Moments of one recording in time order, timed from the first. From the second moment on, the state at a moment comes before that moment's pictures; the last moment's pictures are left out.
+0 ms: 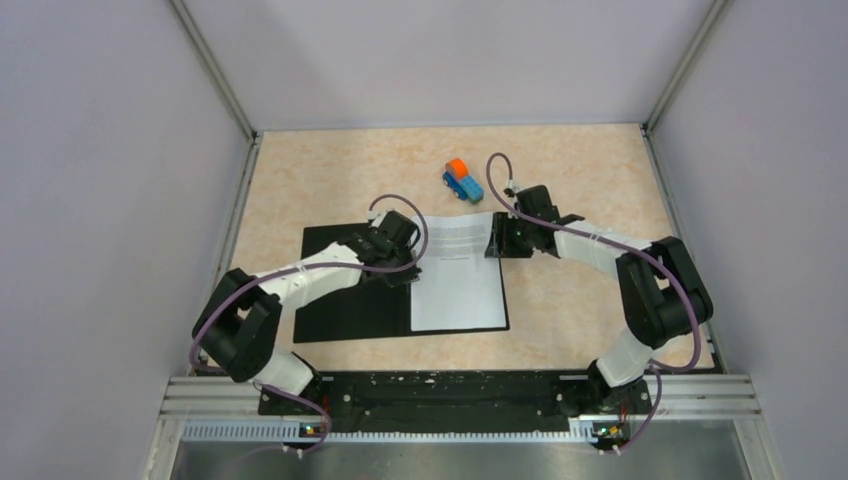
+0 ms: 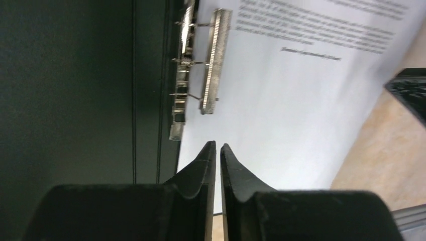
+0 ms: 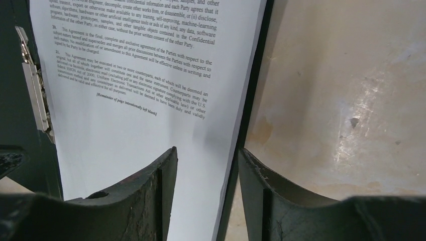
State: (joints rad) left arm -0.67 1.51 0.88 -0.41 -0.08 -0.98; right arm 0.41 1.64 0.92 -0.20 -0.23 0.37
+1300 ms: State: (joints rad) left arm -0.42 1.66 1.07 -0.43 0.06 -0.78; right arm 0.44 1.68 0.91 -0.16 -0.19 0.40
